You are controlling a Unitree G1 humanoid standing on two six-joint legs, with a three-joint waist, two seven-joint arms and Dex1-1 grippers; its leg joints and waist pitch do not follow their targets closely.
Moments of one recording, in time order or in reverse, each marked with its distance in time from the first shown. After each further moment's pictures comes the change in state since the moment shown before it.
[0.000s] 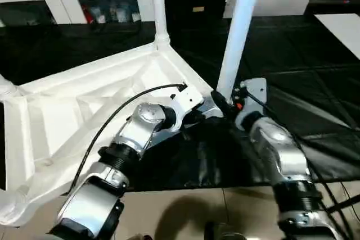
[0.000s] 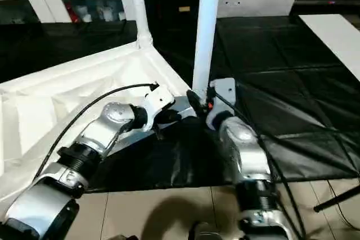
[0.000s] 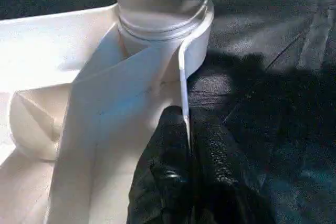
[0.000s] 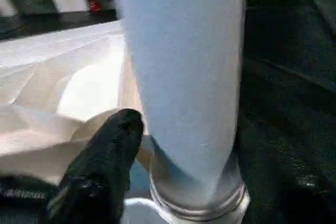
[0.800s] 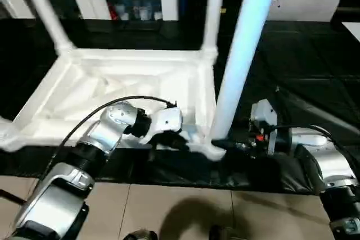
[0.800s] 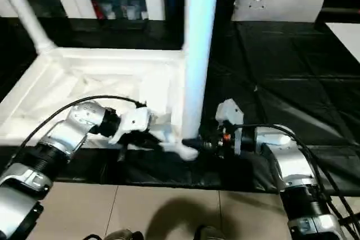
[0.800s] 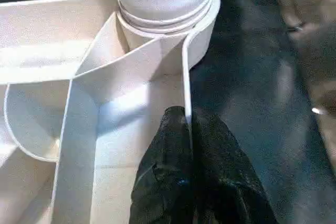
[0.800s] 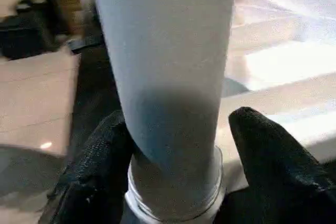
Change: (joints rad) left arm 0.046 0.257 -0.116 -0.058 -0.062 -0.298 -0.583; right arm 0.055 -0.374 0.160 0.003 0.145 -0.132 0.858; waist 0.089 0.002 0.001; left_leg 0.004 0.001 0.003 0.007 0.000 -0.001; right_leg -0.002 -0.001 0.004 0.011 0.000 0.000
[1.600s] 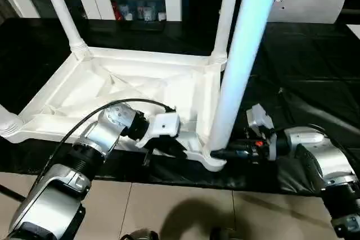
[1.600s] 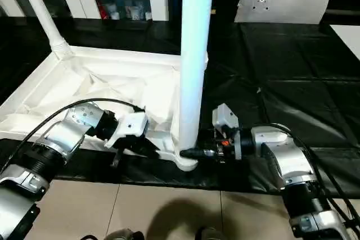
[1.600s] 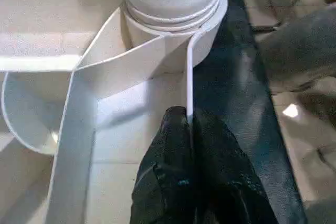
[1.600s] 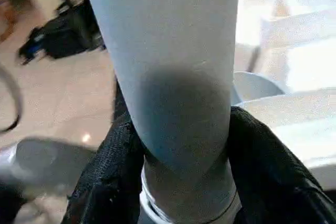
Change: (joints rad) left arm 0.008 0.006 0.009 -0.029 -0.016 0.081 -0.017; right arm -0.012 0.022 0.023 -0.048 0.027 0.154 0.001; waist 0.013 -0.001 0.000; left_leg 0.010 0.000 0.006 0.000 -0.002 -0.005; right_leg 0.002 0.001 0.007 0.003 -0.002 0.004
